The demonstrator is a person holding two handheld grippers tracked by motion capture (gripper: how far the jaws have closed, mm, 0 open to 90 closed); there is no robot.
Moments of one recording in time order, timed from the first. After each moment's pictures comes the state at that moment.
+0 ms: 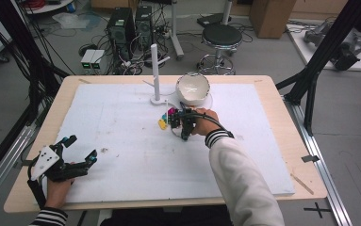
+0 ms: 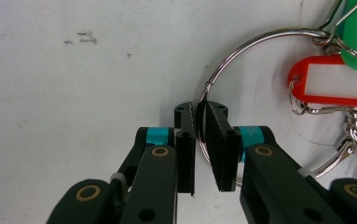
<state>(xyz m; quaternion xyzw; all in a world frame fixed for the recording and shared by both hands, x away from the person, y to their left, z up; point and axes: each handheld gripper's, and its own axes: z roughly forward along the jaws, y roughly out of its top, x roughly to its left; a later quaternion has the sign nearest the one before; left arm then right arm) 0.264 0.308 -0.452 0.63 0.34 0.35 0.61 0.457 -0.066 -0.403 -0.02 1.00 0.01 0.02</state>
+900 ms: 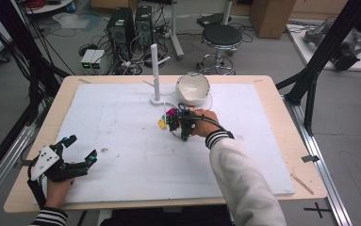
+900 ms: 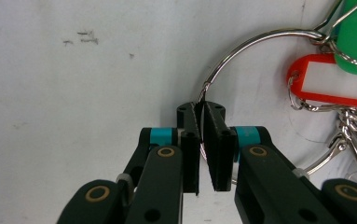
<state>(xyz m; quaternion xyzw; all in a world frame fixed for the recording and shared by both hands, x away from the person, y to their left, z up) 0.264 0.308 -0.452 0.63 0.34 0.35 0.61 0.449 -0.062 -0.402 -0.02 1.00 0.00 0.04</state>
